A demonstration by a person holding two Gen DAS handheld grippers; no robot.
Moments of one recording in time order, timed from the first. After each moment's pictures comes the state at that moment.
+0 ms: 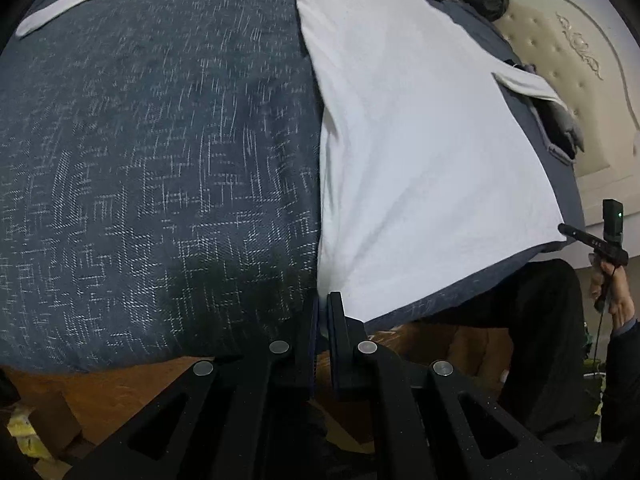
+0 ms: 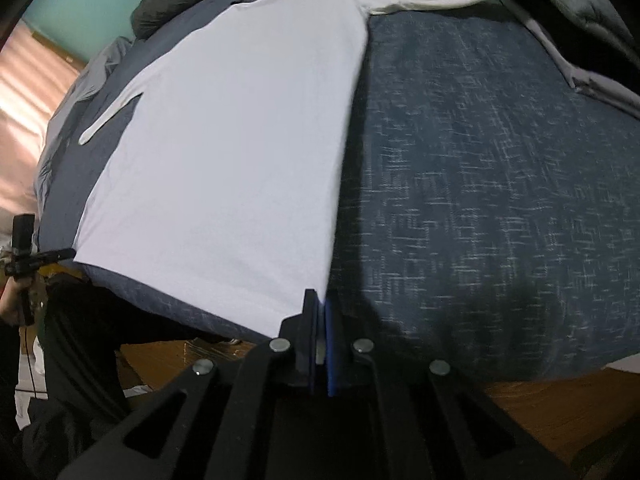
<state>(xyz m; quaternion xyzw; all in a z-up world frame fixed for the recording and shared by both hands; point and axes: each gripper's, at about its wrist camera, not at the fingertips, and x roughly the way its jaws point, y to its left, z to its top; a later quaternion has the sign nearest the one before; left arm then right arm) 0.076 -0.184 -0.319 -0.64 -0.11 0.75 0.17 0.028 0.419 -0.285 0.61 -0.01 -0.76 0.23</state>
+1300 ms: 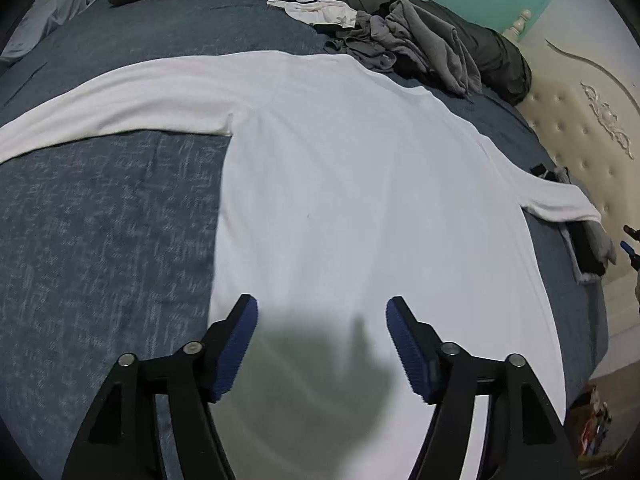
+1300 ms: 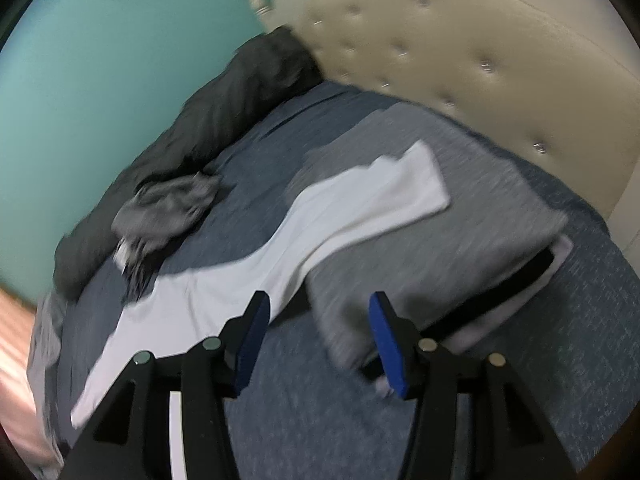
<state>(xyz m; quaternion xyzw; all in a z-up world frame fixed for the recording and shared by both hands) -0.124 -0.115 -0.299 -0.51 -0.12 0.85 0.10 -0.235 0.630 -0.147 0.41 -0.23 -0.88 0.00</state>
